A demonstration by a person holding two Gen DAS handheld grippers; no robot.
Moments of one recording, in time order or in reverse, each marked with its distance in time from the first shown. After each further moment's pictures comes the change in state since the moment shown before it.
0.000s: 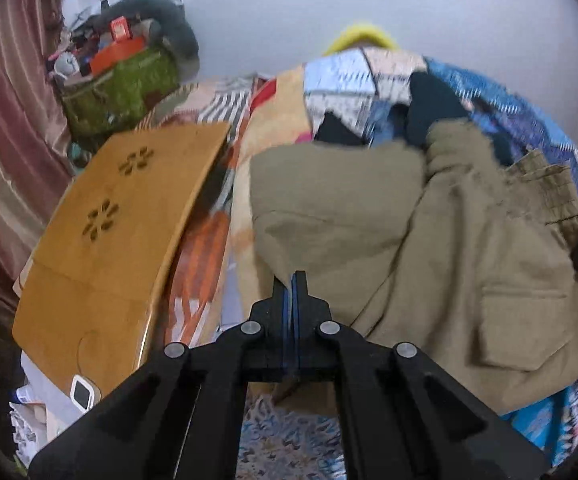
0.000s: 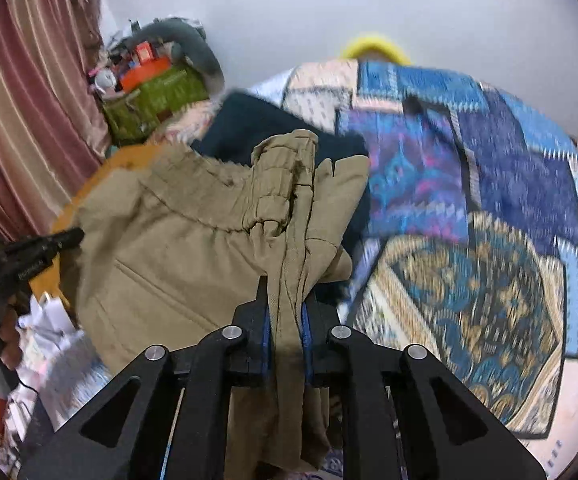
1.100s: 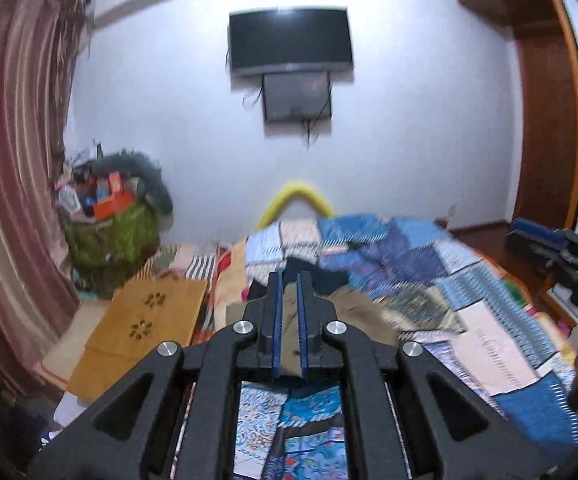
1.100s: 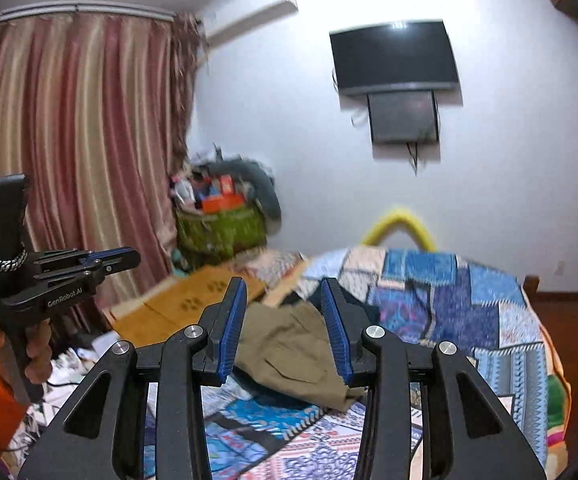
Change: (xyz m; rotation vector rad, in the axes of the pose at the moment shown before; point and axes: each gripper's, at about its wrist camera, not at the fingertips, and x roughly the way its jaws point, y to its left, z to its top) left arm -0.399 -0.052 -0.082 0.109 -0.573 -0.157; right arm -0.317 0.105 -0.053 -0.192 -0.575 0.086
